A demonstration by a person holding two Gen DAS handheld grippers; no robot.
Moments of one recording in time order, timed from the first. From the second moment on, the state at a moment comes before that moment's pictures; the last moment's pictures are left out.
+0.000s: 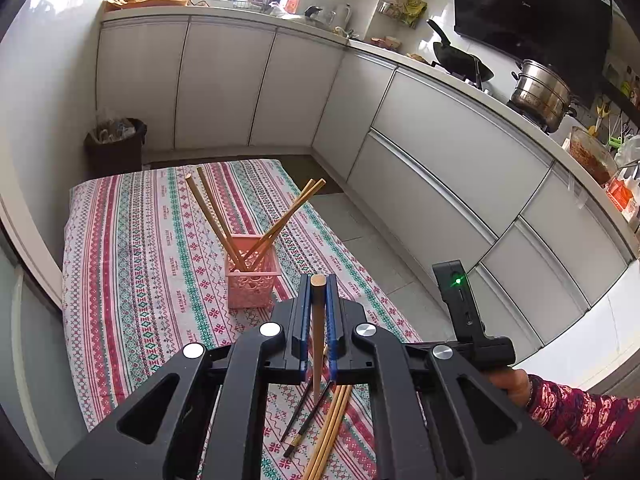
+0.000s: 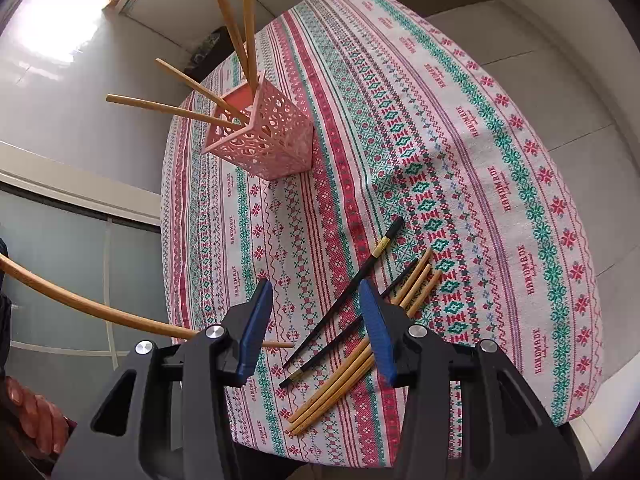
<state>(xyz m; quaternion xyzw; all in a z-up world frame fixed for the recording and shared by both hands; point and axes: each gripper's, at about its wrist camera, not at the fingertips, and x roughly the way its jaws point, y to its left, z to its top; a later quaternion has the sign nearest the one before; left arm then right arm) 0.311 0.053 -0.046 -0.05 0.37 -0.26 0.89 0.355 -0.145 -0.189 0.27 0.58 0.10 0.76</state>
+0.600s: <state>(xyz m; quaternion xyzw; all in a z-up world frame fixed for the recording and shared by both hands) 0.299 0.107 -0.010 -0.10 0.31 -0.21 0.92 0.330 -0.029 -0.209 -0.15 0.53 0.30 0.78</state>
